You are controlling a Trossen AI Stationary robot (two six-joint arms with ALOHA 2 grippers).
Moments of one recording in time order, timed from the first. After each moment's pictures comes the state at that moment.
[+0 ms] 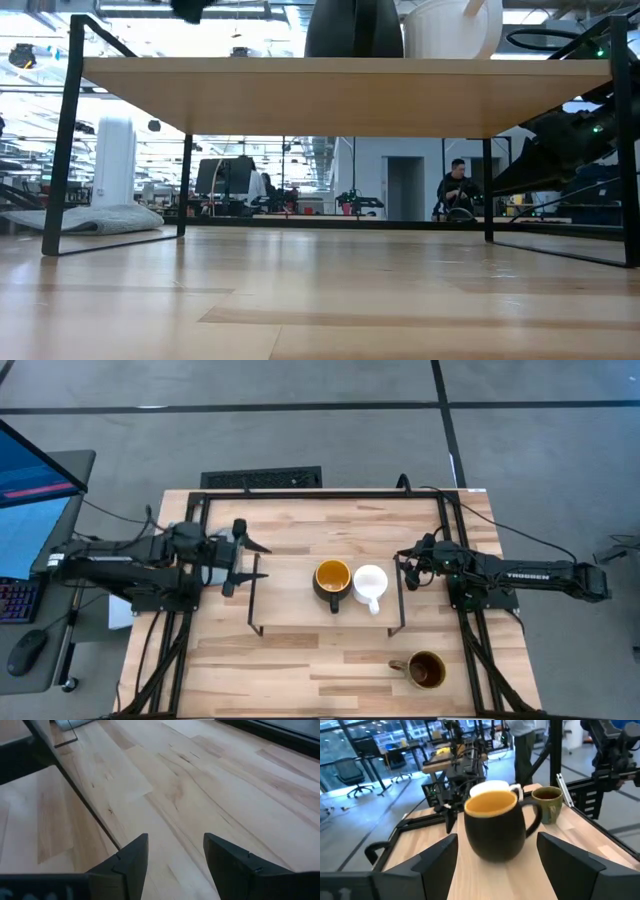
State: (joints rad) left arm 0.05 0.74 0.66 -0.04 0.14 0.21; right arm -0.27 0.52 0.03 -0.02 0.10 0.19
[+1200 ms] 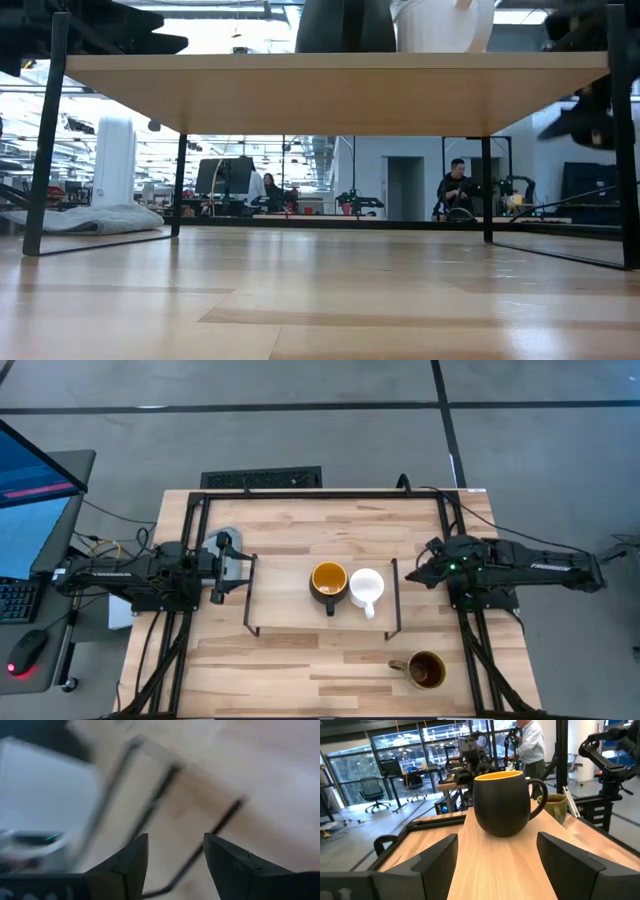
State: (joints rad) left arm 0.05 0.33 0.20 0.19 0.09 0.14; right arm -0.10 0.41 0.42 -0.65 -0.16 0.96
